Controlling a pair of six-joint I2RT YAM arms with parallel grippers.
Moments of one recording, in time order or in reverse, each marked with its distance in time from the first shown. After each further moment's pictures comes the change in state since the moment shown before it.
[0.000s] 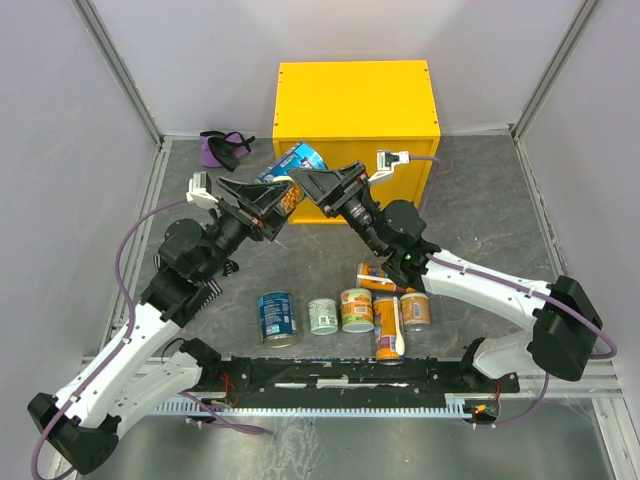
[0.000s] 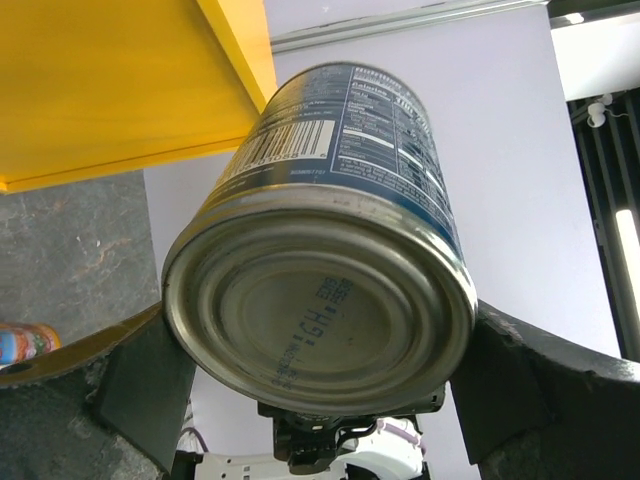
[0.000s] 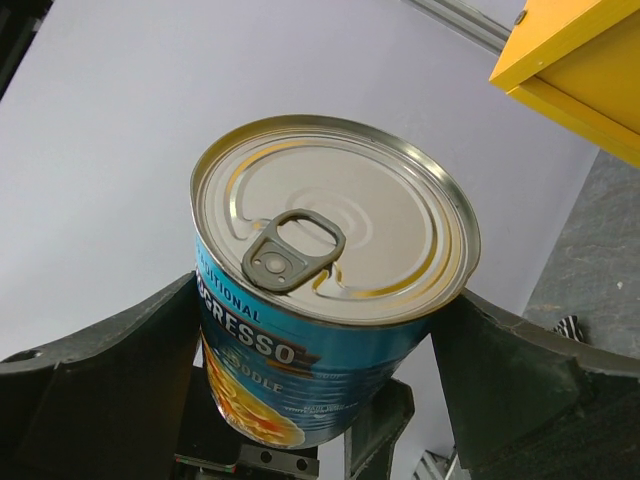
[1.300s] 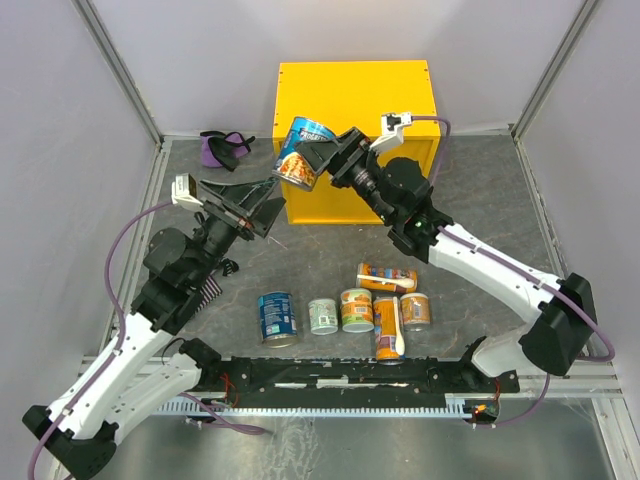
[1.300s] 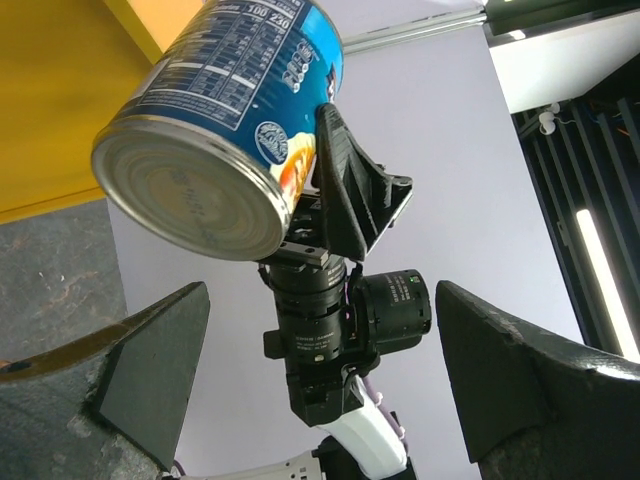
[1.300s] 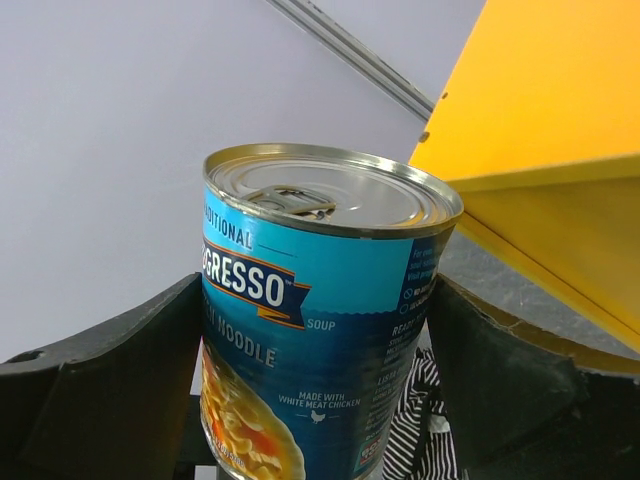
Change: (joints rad) left arm -0.004 -0.062 0.006 0.020 -0.061 0.009; right arm -0.124 0.043 0.235 -0.347 -0.080 -0.186
